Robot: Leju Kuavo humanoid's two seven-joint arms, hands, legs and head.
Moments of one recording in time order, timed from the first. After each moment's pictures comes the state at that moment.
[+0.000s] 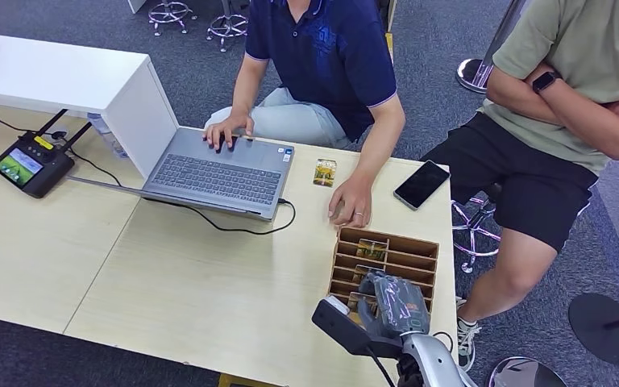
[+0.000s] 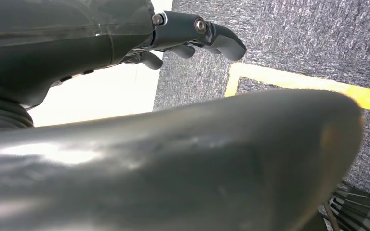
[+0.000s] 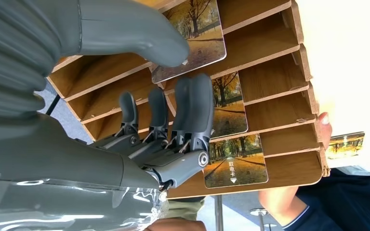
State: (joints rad) left arm -0.11 0.09 -1.07 -0.25 1.21 0.49 0.24; right arm -0.22 -0.33 0.89 -1.70 0.87 -0.12 0.68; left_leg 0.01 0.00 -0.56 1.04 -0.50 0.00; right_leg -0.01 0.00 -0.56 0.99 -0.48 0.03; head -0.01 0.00
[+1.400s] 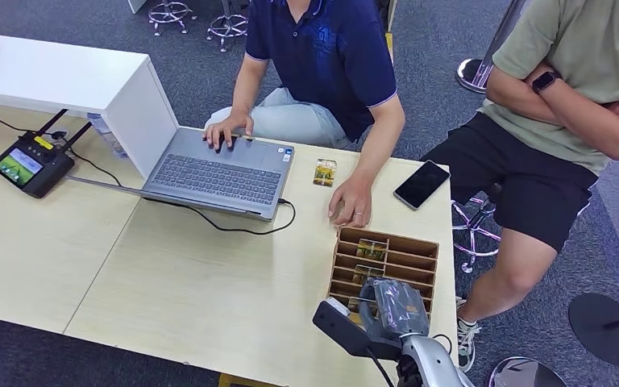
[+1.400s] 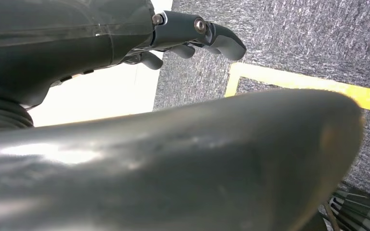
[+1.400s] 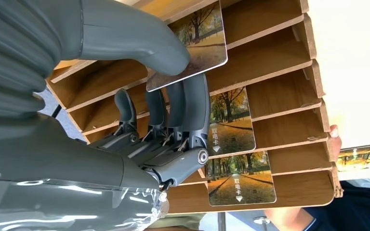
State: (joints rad) left arm -0.11 0.09 -1.07 -0.25 1.21 0.49 0.24; right arm -0.22 -0.33 0.89 -1.67 0.85 -0.12 0.68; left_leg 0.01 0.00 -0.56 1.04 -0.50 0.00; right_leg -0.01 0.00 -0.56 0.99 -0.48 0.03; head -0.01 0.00
